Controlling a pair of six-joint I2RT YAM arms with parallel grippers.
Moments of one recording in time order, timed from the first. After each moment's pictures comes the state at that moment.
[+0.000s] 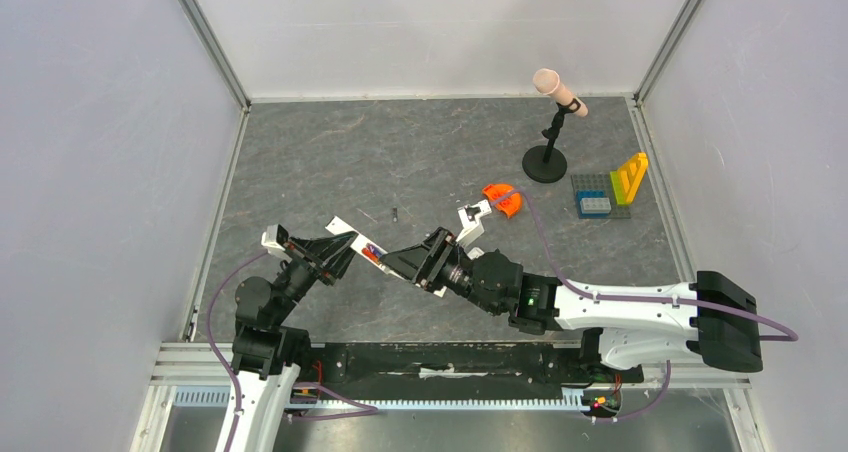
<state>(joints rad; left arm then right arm) -0.16 0.01 0.19 -0.05 0.46 -1.80 1.30 1.20 0.70 0.46 0.36 1.25</state>
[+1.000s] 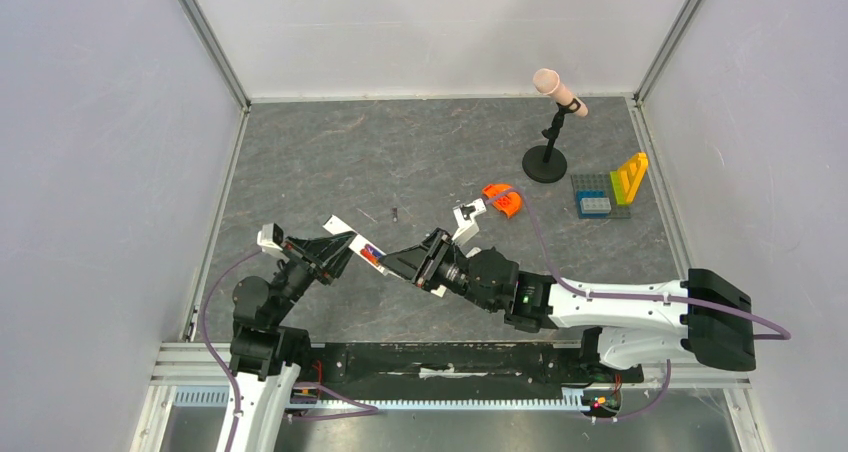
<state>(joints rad) -0.15 0.01 0.21 -0.08 0.46 -1.72 1.28 1.24 0.70 0.50 0.32 1.26</state>
